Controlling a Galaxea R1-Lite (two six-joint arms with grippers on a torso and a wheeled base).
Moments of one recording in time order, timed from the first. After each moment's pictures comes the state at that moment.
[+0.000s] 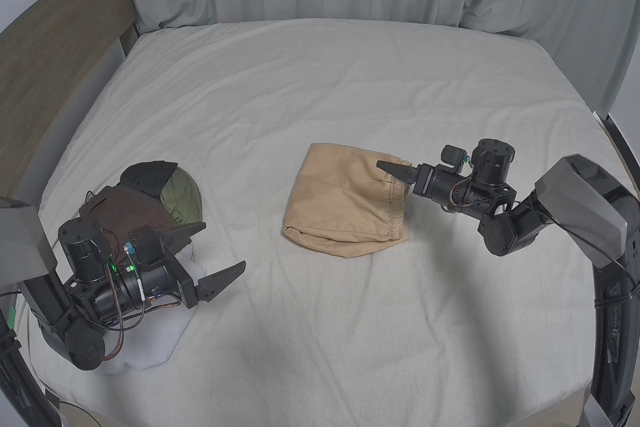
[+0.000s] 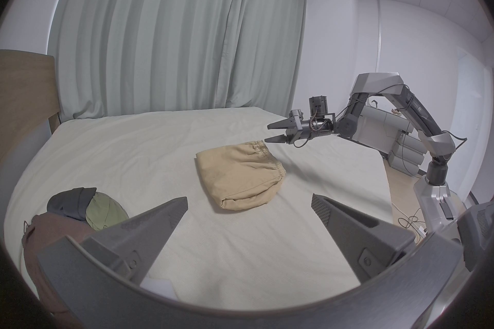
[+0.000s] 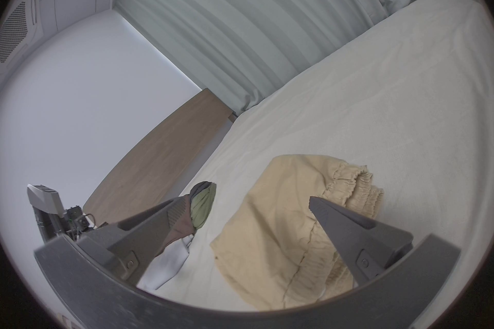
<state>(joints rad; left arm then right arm) -0.20 1.97 -0.28 -1.55 -0.56 0.16 0.25 2.42 -1.34 -1.04 0.58 0.52</state>
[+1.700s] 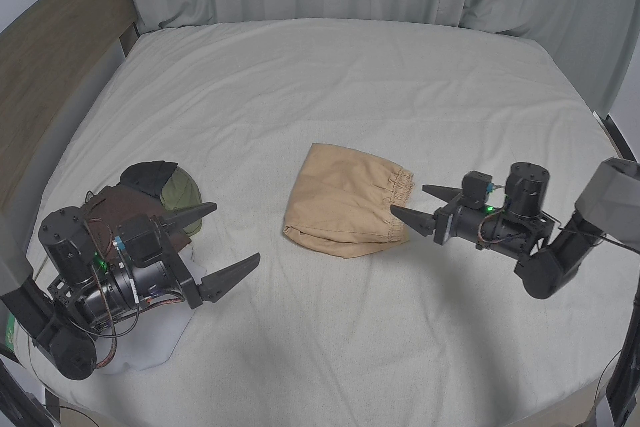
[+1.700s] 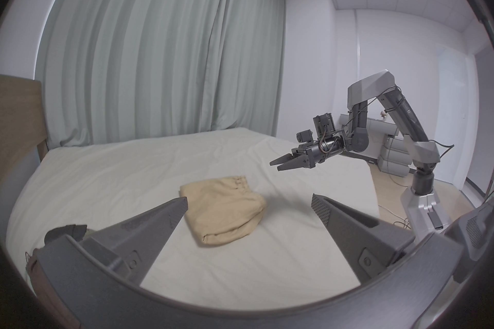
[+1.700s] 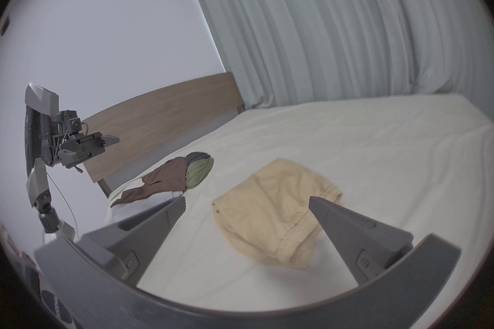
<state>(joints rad) -0.30 1.83 -0.27 -1.55 -0.55 0.15 0.31 2.14 -0.80 -1.22 0.47 0.06</state>
